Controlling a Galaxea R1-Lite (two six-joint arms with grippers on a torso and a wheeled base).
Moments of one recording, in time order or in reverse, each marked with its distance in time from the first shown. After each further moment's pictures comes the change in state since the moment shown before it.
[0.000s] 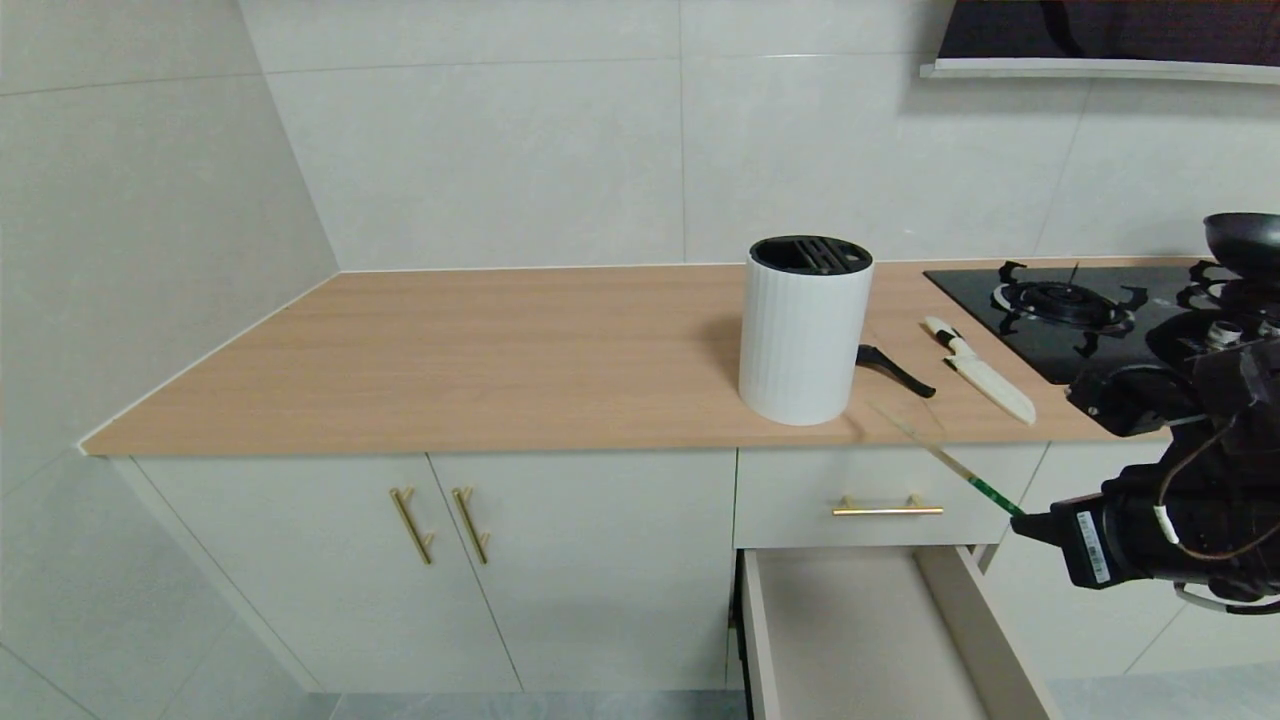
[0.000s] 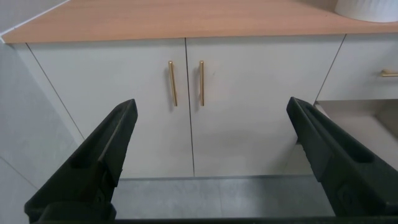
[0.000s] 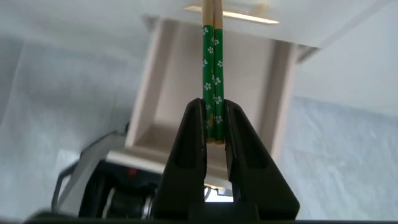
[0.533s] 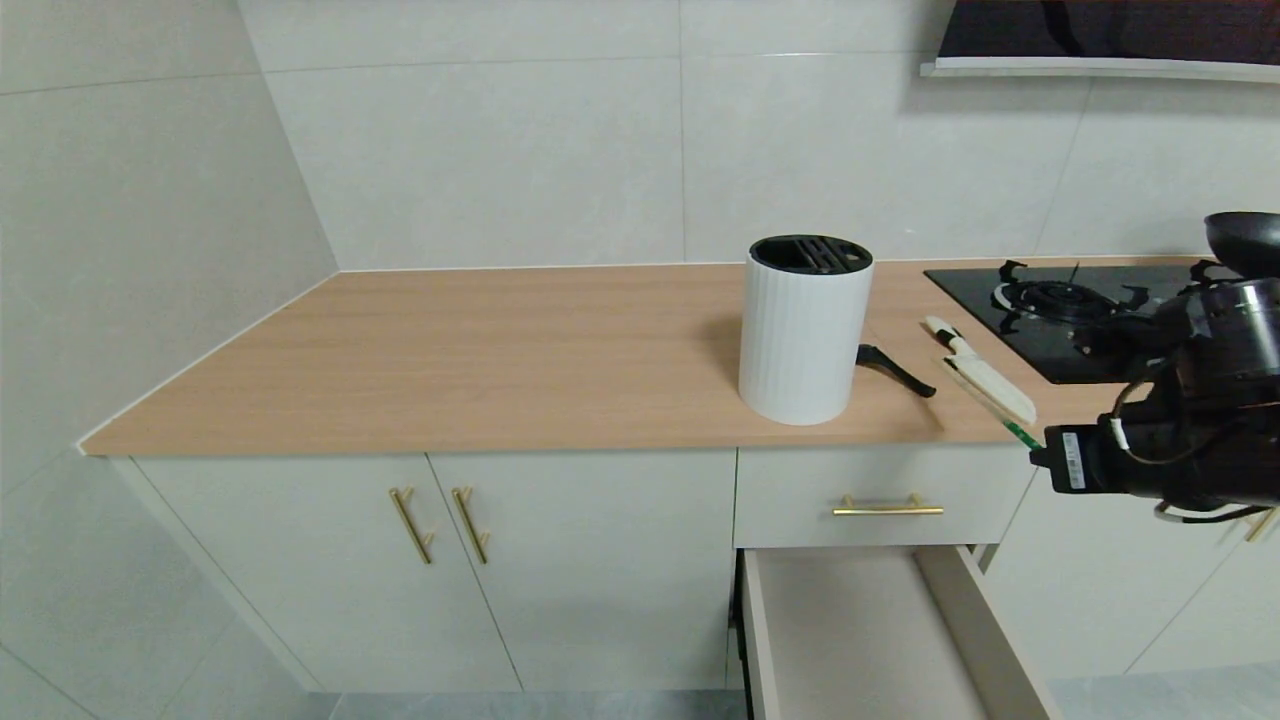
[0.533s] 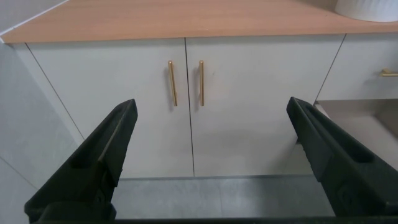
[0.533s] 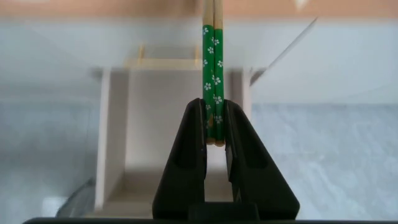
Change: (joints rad) left arm 0.000 0.000 0.000 0.000 0.000 0.000; right arm -0.177 0.161 -0.134 -0.072 -0.059 0.013
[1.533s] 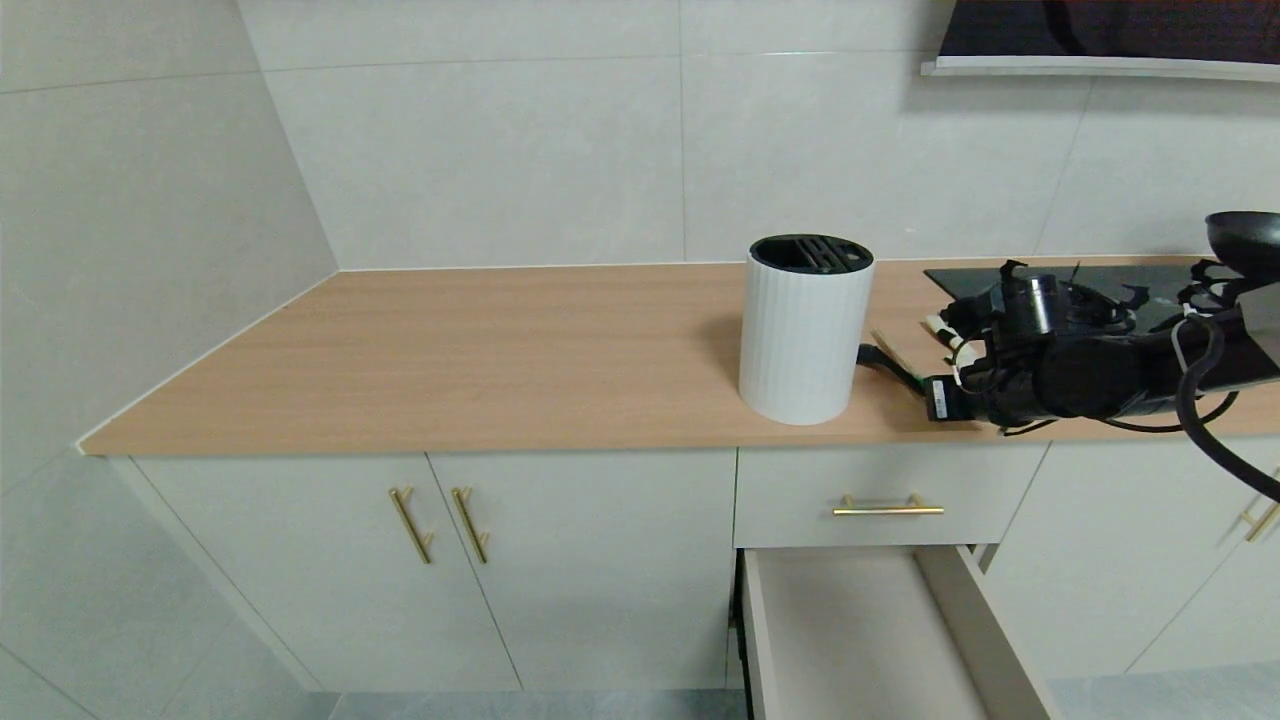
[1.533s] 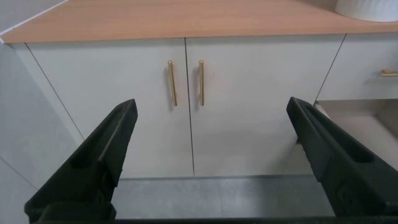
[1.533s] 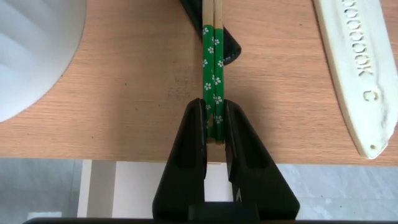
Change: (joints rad) left arm 0.000 0.000 0.000 0.000 0.000 0.000; right arm -0.032 0.570 -0.557 -0.063 -0.011 -0.054
